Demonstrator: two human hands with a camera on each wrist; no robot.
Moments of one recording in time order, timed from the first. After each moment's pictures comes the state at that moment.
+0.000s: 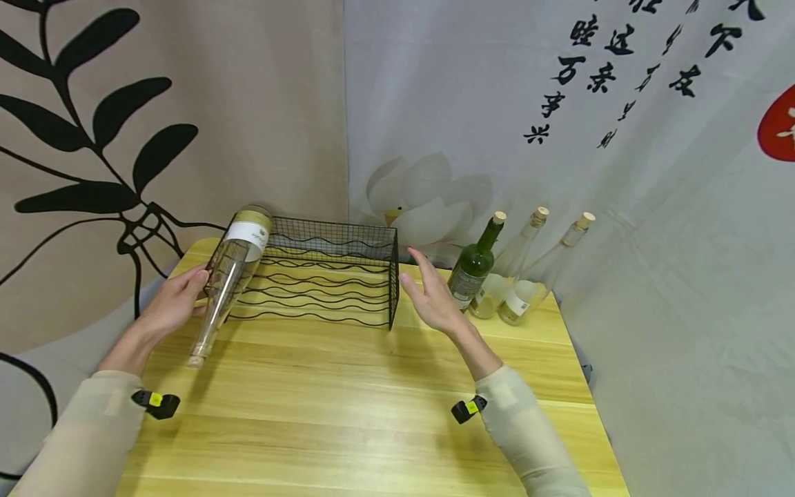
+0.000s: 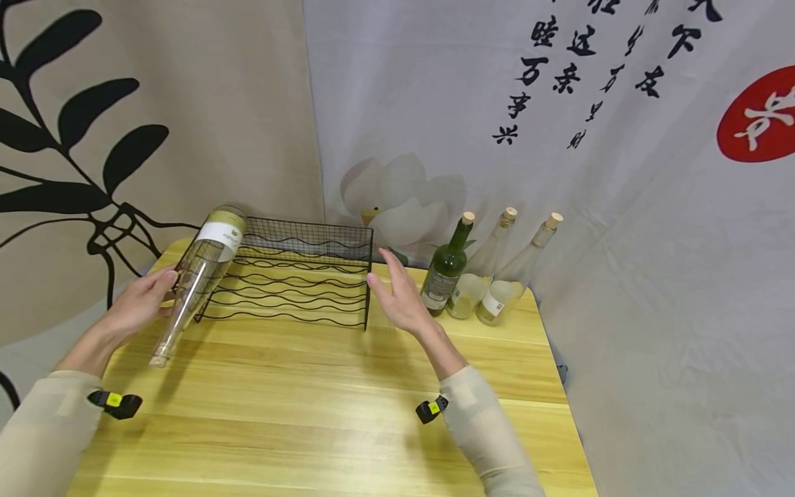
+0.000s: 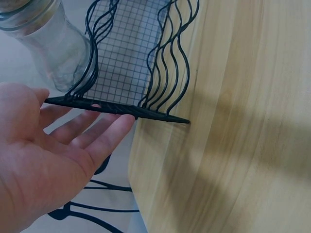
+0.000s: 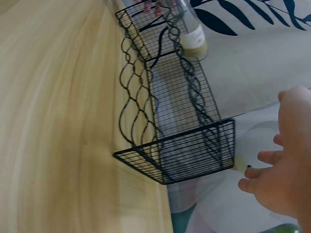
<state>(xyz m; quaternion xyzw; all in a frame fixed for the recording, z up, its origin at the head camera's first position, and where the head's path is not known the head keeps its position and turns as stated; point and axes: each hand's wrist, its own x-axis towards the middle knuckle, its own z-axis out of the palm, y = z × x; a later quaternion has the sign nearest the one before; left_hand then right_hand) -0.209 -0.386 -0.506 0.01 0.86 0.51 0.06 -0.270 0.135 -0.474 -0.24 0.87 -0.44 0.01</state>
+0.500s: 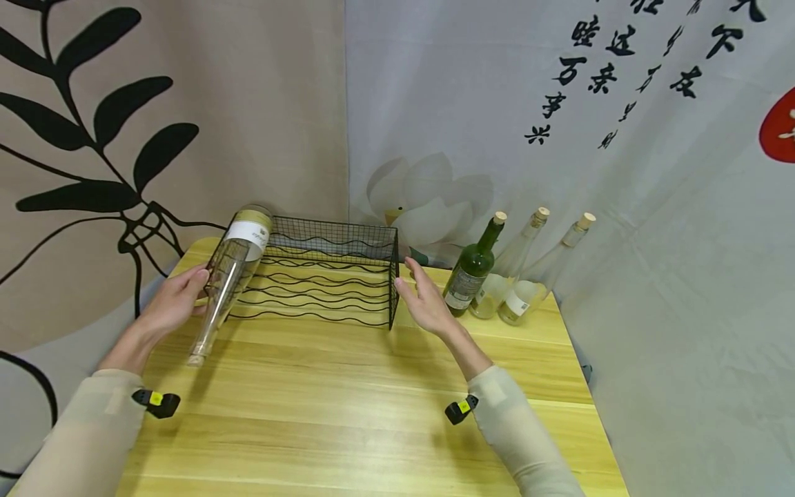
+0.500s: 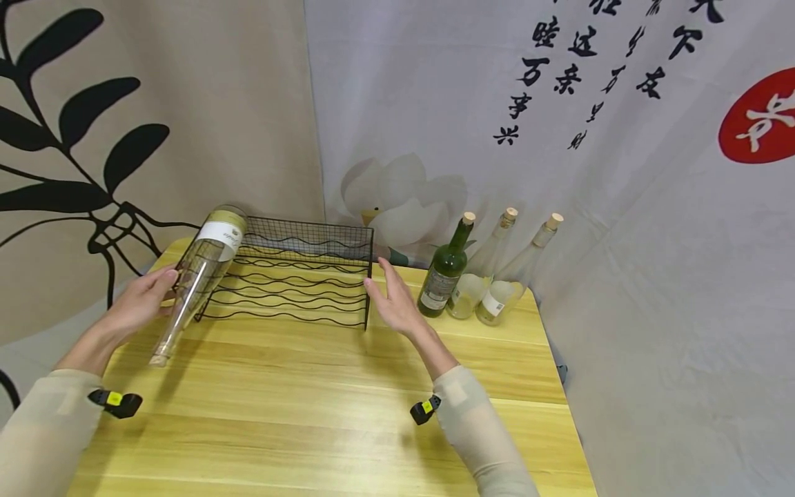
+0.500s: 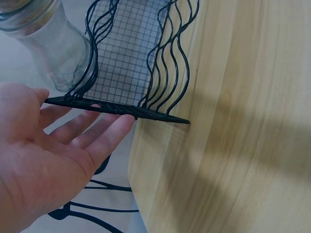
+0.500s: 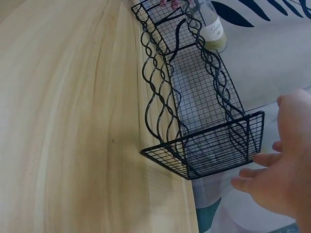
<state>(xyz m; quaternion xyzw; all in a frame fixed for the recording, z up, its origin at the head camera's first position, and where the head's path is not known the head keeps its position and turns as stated) -0.209 -0.387 -0.506 0.01 0.86 0.51 0.06 -0.276 0.127 -0.501 -0.20 0.87 -0.45 0.05</state>
